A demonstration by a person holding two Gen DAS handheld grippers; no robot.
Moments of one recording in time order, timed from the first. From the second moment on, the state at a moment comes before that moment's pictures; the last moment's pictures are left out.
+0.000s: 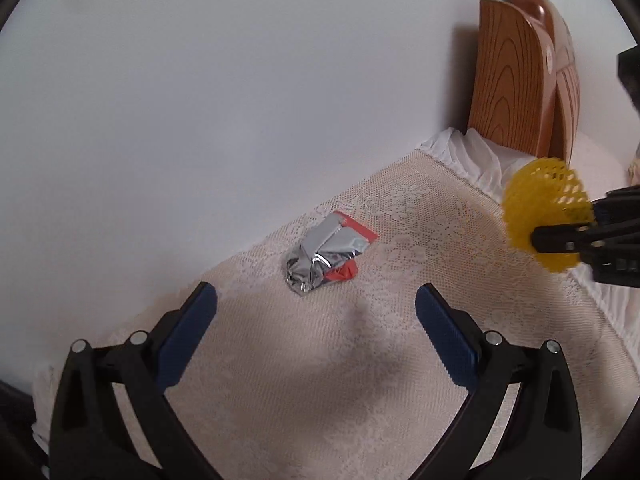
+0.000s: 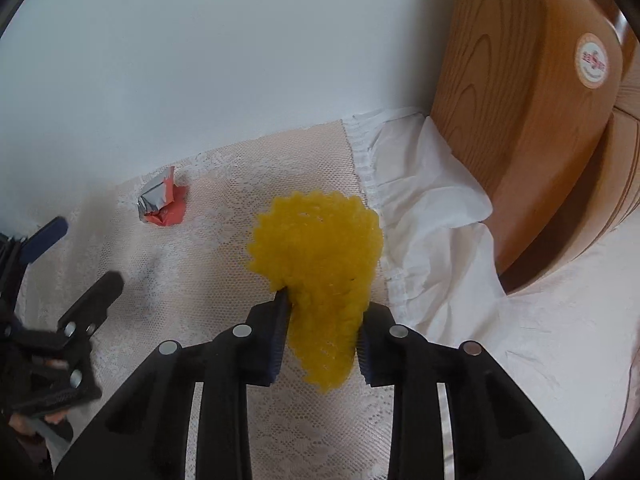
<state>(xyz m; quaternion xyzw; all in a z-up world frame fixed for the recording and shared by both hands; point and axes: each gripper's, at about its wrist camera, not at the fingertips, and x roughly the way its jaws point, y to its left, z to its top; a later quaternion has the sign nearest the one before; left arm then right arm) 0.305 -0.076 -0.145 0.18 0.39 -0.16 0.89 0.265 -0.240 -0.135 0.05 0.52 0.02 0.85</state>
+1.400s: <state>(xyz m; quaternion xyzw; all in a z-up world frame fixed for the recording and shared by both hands) 0.252 -0.063 -0.132 0.14 0.42 -0.19 0.88 0.161 -0.247 -0.099 0.09 0.50 0.08 0.86</state>
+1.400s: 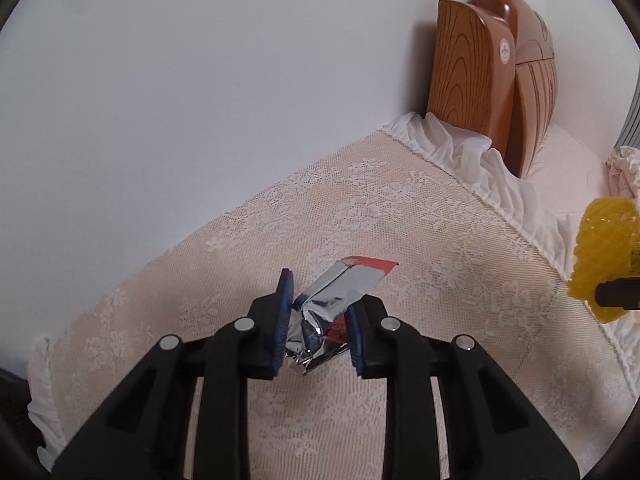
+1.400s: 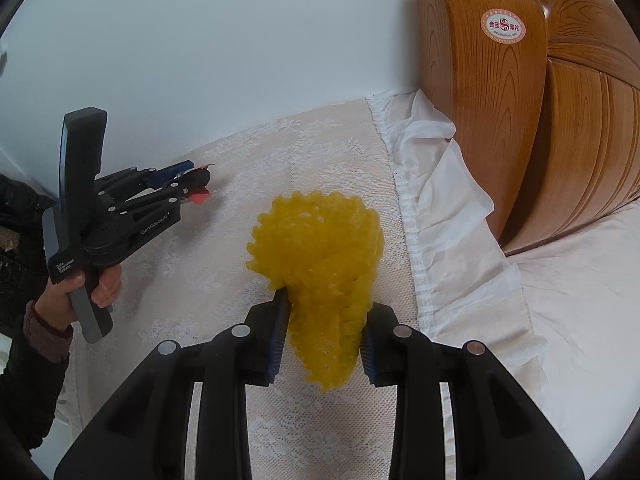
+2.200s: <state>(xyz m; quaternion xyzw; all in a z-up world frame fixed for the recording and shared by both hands) -0.023 -0.103 -0.096 0.12 0.44 -0.21 0.87 -0.069 -0.254 -0.089 0.02 0.48 0.10 0.87</state>
